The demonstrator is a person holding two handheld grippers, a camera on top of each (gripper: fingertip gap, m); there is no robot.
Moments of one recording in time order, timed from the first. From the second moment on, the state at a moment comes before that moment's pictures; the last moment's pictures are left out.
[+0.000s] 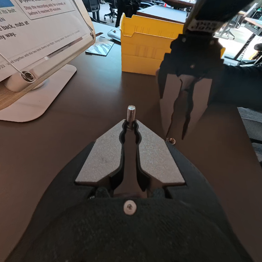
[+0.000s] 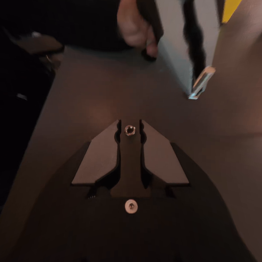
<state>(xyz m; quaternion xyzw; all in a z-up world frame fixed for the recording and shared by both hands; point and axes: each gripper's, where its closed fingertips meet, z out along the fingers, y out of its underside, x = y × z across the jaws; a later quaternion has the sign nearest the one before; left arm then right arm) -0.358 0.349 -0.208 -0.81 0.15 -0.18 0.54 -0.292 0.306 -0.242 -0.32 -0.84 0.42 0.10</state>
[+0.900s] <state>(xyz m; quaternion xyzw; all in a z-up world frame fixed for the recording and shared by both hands) -0.364 0.351 -0.207 -0.81 0.13 -0.17 0.55 -0.290 0.308 -0.264 -0.32 -0.87 0.36 0.14</state>
